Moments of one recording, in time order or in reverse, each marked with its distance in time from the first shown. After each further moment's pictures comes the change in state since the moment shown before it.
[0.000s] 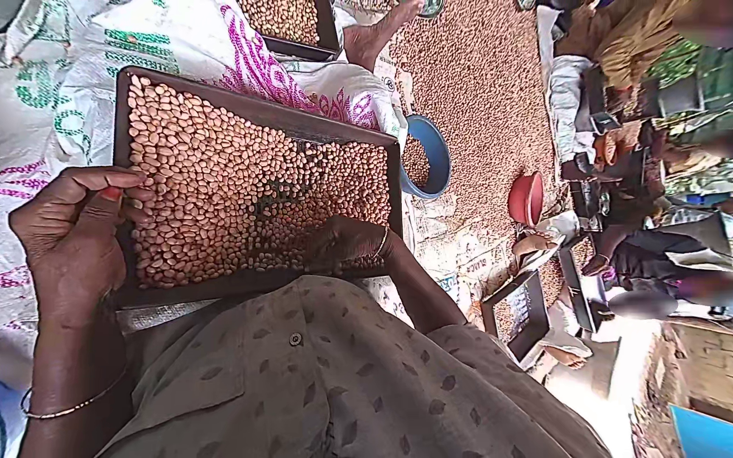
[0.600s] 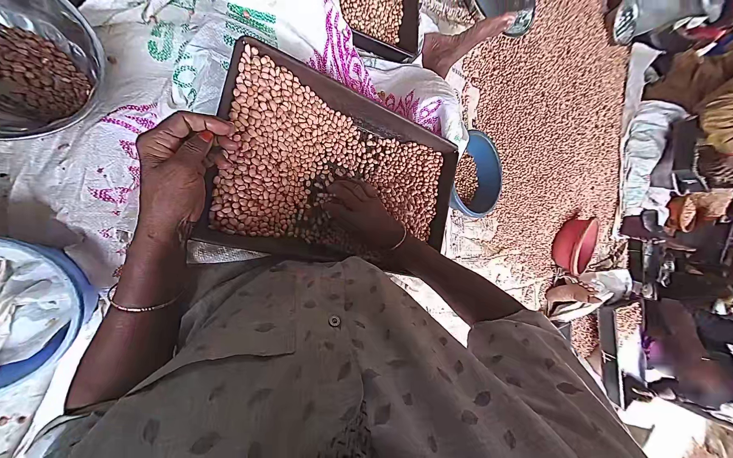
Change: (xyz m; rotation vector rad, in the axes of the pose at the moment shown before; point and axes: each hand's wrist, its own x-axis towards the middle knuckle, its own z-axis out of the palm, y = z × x) left_hand -0.008 0.061 0.026 -0.183 0.121 -0.138; right_hand 0.051 0.049 0.017 -1.214 0.458 -0.475
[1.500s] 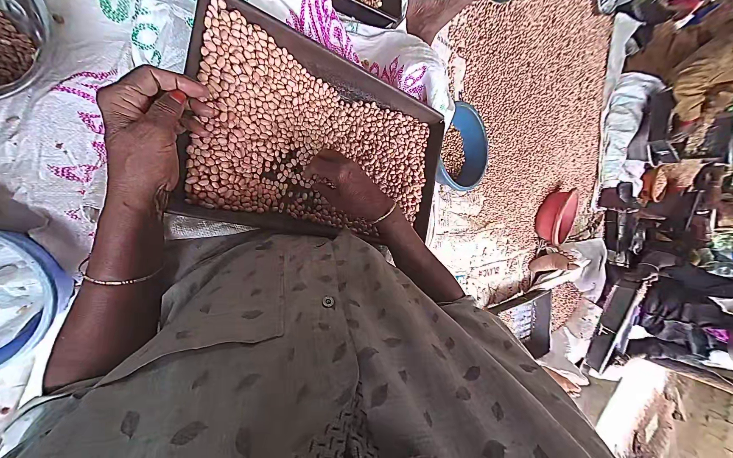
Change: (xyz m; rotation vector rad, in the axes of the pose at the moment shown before) left_hand 0.020 -0.027 -0.017 0.118 -0.058 0.073; right_hand 0.035 -0.023 -0.031 0.379 -0.069 0.318
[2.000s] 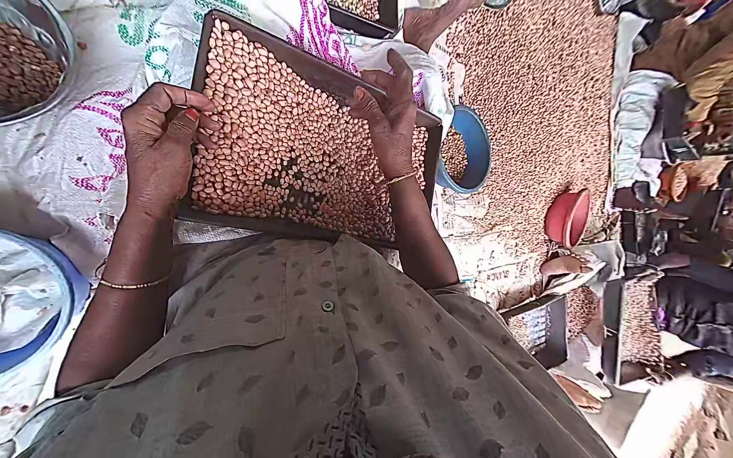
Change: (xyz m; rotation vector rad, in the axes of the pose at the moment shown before) left_hand -0.004 -0.002 0.003 0.148 -0.018 0.060; right_hand 0.037 0.028 -0.054 0.499 0.655 0.204
